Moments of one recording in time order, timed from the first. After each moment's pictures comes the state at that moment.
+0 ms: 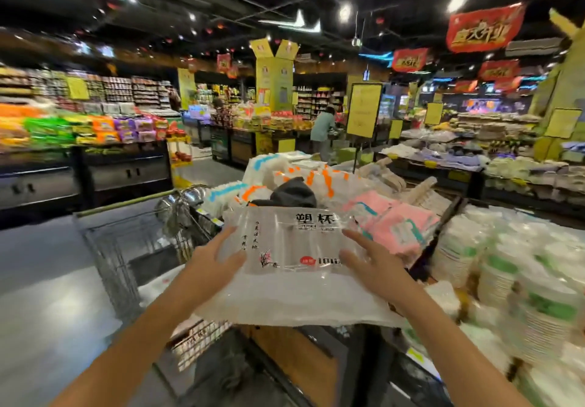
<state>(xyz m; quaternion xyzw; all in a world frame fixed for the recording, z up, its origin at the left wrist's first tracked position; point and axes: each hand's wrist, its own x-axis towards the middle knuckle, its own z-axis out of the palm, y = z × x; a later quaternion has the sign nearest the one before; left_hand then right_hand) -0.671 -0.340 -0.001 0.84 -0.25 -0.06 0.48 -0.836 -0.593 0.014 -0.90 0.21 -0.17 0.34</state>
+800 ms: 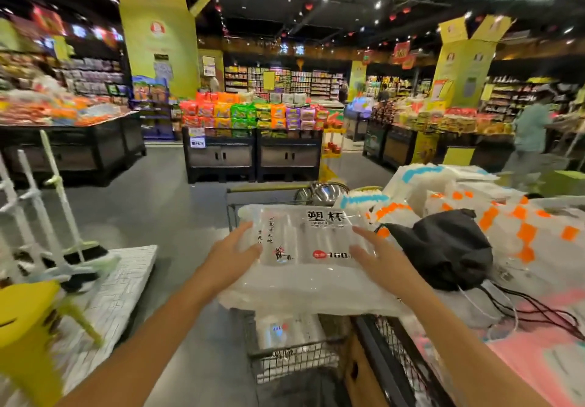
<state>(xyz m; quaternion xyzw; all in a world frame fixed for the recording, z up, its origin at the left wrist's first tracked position) -0.471 -0.307 -0.032 0.86 0.03 0.05 0.51 -0.466 -0.600 -0.010 -0.94 -0.03 -0.04 0.34</state>
